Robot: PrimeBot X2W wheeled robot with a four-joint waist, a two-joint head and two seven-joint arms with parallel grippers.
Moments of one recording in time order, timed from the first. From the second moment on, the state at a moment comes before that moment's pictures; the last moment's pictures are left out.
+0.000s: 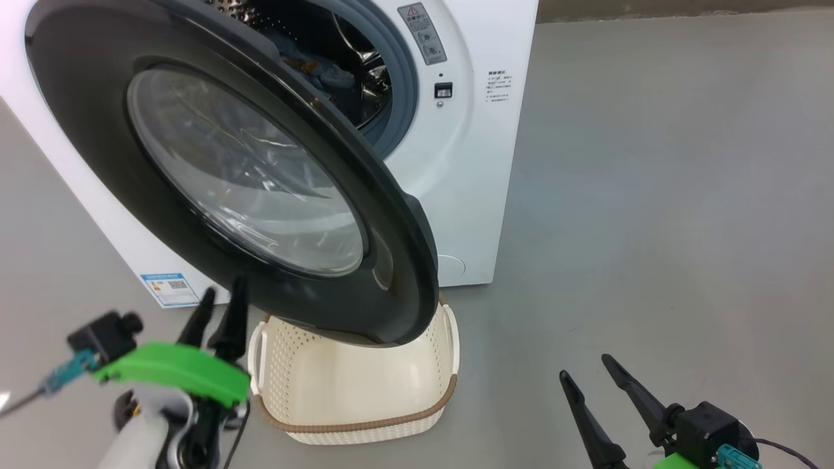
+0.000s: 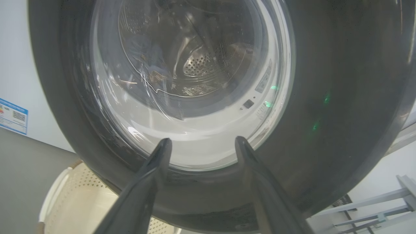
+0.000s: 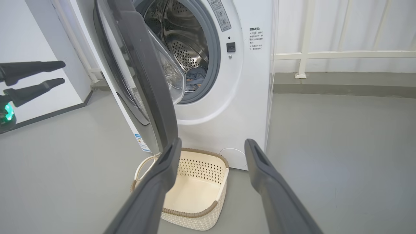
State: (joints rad) left arm -0.37 0.20 -0.34 0.38 -1.11 -0.10 -0.12; right arm 0.03 -0.17 0.23 0.14 0.28 0.13 -0.26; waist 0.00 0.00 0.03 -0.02
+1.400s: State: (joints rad) left arm 0.16 0.05 0.03 0.16 -0.20 -0.02 -0.26; right arm 0.09 -0.15 0.08 0.11 0.25 0.13 -0.26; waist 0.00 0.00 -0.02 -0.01
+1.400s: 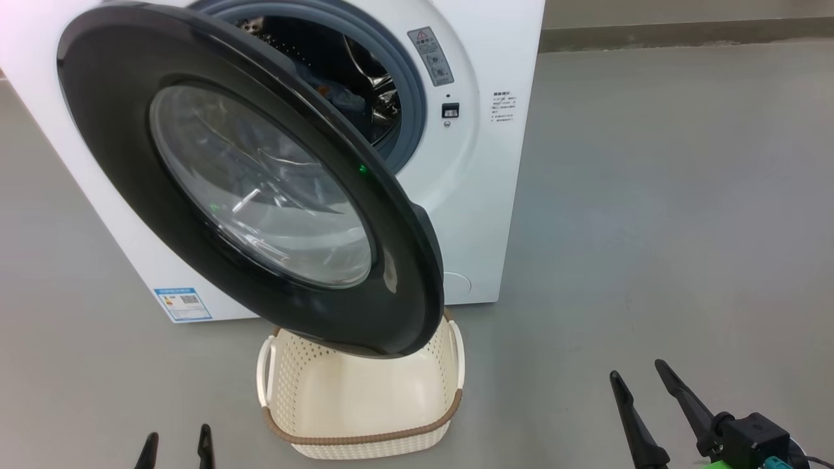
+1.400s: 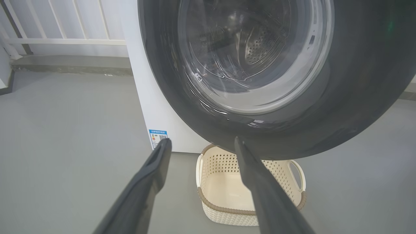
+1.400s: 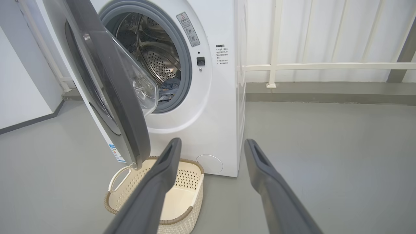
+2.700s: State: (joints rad) left arm 0.14 0.05 -0.02 0.15 -0.22 -0.01 -0.26; right arm -0.35 -0.10 0.39 -0.10 0.26 0.13 -0.26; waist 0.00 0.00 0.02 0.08
